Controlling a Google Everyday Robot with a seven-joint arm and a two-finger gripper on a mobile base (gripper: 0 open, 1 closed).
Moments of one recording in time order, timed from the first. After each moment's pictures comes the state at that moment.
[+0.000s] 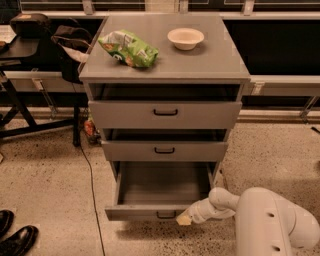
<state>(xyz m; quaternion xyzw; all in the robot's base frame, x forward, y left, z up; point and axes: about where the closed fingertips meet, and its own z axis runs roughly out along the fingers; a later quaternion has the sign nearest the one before) 0.555 -0.112 0.167 -0.40 0.85 0.30 0.17</state>
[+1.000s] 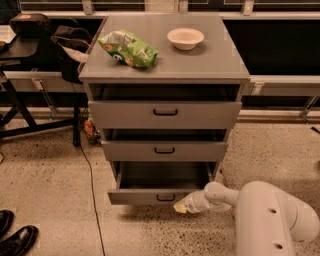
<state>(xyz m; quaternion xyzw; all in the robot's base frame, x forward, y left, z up) 0.607 -0.103 0.190 -0.35 0.87 0.26 0.22</state>
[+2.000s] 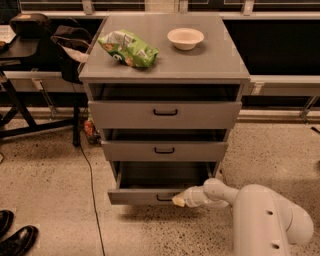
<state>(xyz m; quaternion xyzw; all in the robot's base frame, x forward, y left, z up) 0.640 -0.095 0.191 -0.35 0.86 0.26 0.26</state>
